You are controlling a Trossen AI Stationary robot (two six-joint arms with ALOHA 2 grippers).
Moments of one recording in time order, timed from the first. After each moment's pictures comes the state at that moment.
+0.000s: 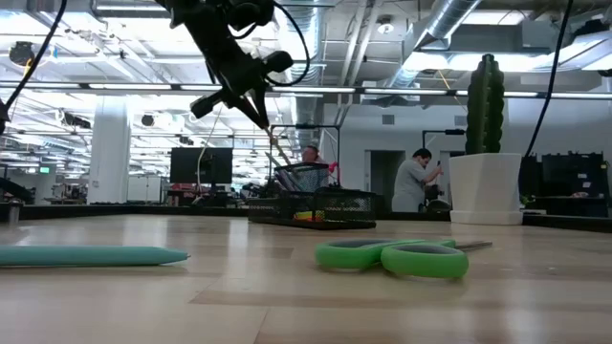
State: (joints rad) left arm 0.30 1.49 1.13 -0.46 -0.41 1.70; right arm 0.33 1.85 2.05 -1.33 0.64 0.94
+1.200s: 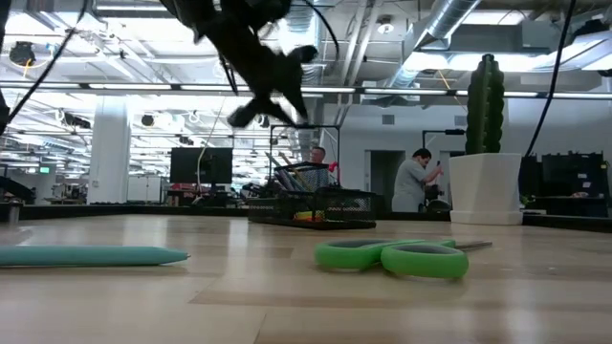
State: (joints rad) left arm 0.23 1.59 1.13 -0.15 -0.43 1.52; right arm 0.36 1.85 2.05 -1.42 0.65 0.94
